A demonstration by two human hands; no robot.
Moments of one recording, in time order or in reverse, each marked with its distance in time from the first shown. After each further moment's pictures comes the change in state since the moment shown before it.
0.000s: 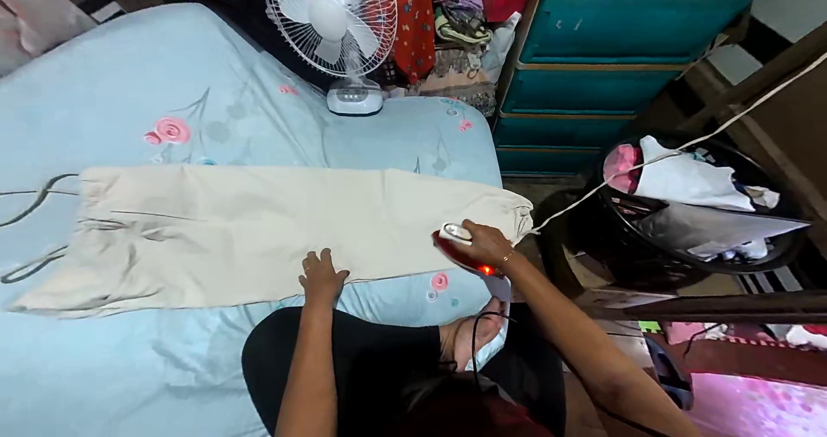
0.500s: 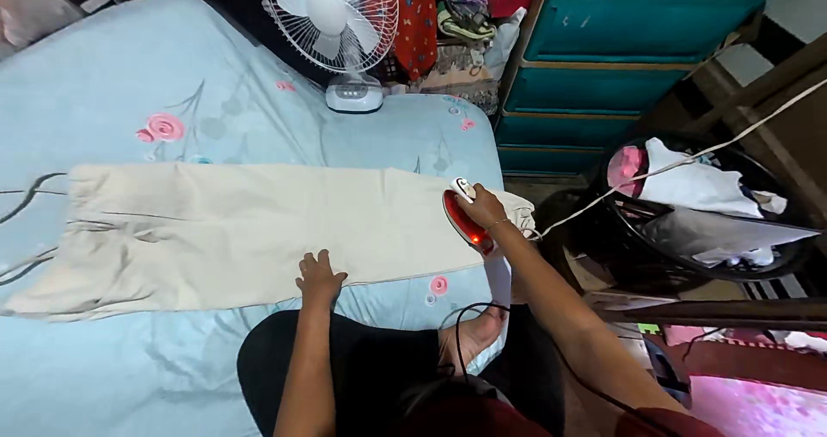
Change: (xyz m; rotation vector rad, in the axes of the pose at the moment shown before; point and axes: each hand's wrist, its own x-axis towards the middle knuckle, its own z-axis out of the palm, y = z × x) left_hand 0.002 0.004 -0.001 -0.010 -0.004 -0.023; right_hand 0.073 0.014 -0.023 0.228 0.201 0.272
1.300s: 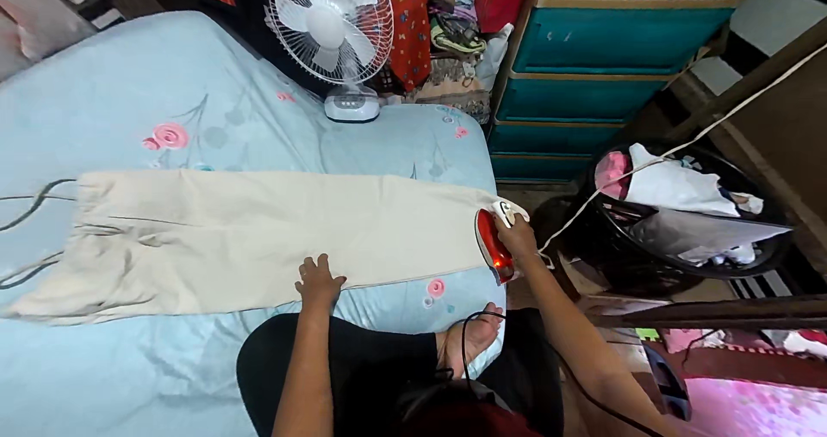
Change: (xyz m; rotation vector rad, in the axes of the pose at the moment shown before) left_hand -0.005 -0.003 0.000 0.004 0.006 0.011; right_hand -0.048 0.074 -0.005 0.195 0.236 0.264
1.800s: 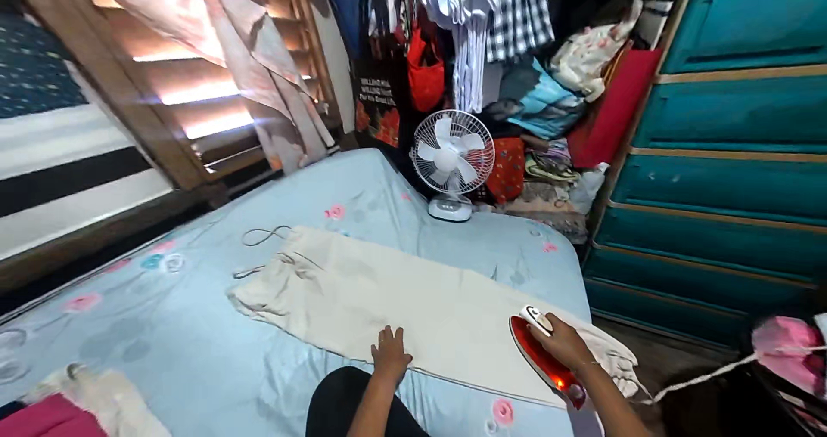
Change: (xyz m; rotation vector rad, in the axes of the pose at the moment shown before) left_hand -0.013 0.000 0.005 -0.010 0.016 -0.023; right_hand 0.016 -0.058 0.025 -0.146 -0.318 -0.466
